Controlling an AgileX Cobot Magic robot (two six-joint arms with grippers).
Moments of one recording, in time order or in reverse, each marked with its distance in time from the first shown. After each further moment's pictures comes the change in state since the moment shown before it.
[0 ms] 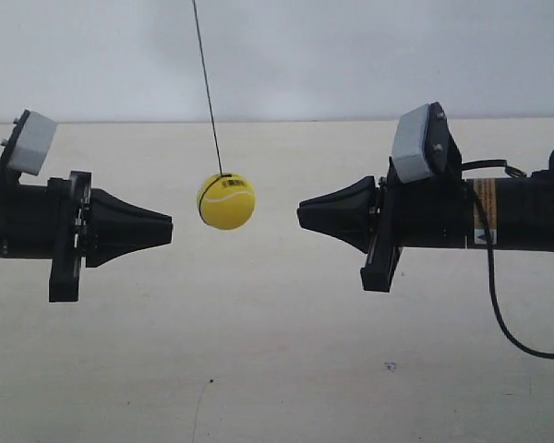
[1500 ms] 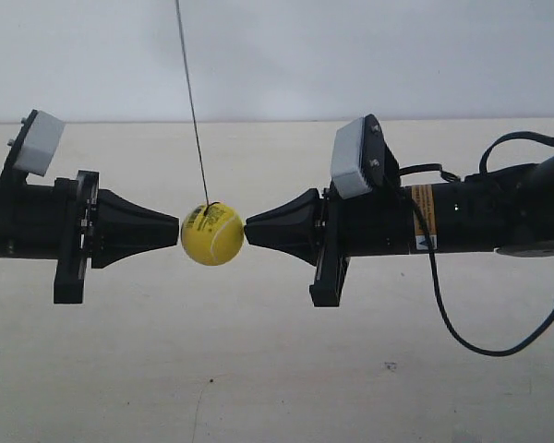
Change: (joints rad) left arm -0.022 0.000 -0.006 0.000 -0.002 0.000; right arm 0.140 0.080 -0.090 0.020 0.006 -0.011
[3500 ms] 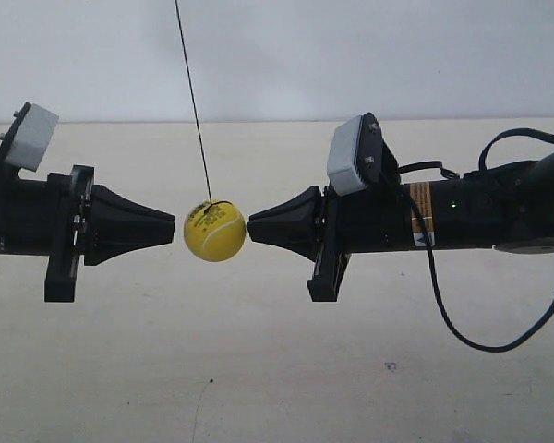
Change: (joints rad) left arm 0.008 -0.033 0.000 0.031 -0.002 -0.026; right arm 0.000 0.001 -0.010 0.009 0.038 0.008
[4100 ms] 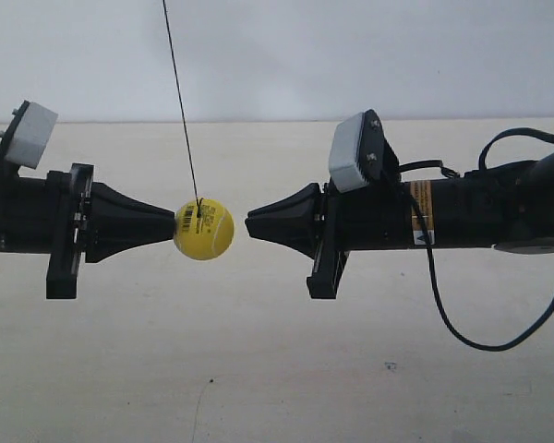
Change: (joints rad) left arm 0.000 0.000 0.000 -0.015 0.000 0.002; right arm 0.000 0.000 0.000 0.013 -0.016 -0.005
